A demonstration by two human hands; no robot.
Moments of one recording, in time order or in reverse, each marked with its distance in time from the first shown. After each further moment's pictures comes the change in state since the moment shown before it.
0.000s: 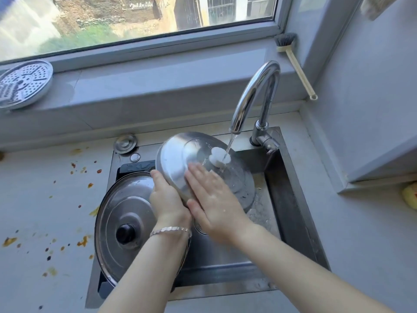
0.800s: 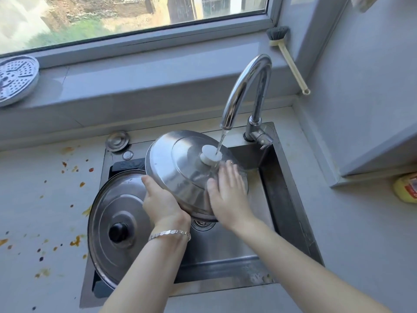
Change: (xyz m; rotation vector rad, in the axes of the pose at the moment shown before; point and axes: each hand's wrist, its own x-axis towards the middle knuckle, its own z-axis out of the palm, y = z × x) left_hand -0.016 -0.005 0.004 -0.041 0.108 0.023; right_hand -0.006 0.016 -0.009 0.172 -0.153 0.650
